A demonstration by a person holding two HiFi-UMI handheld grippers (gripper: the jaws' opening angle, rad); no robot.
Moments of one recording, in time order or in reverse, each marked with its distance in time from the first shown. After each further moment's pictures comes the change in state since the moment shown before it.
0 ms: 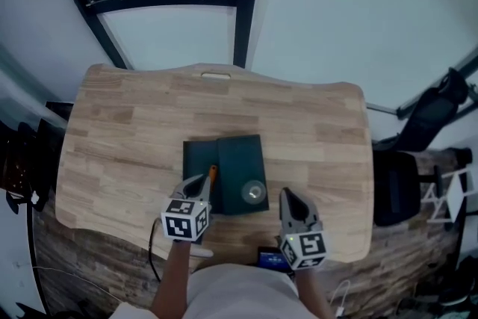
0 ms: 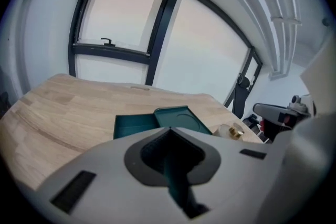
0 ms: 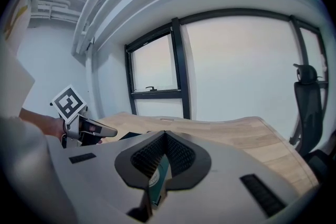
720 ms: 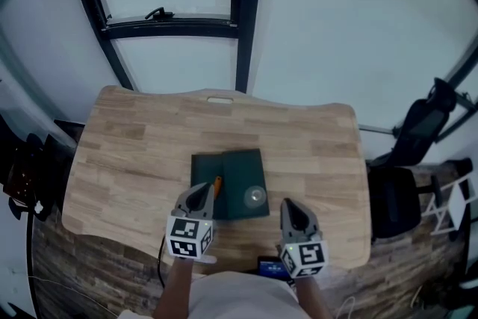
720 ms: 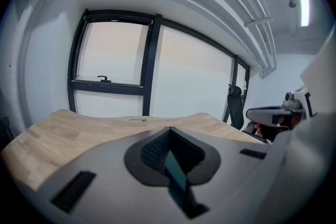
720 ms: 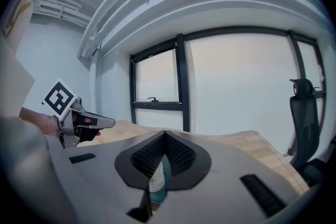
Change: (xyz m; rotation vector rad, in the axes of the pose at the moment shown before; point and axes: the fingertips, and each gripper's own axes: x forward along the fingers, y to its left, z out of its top) left arm -0.067 -0.030 0.050 0.183 -0.287 0.029; right arm -0.037 0.016 0.026 -0.051 -0.109 -0.018
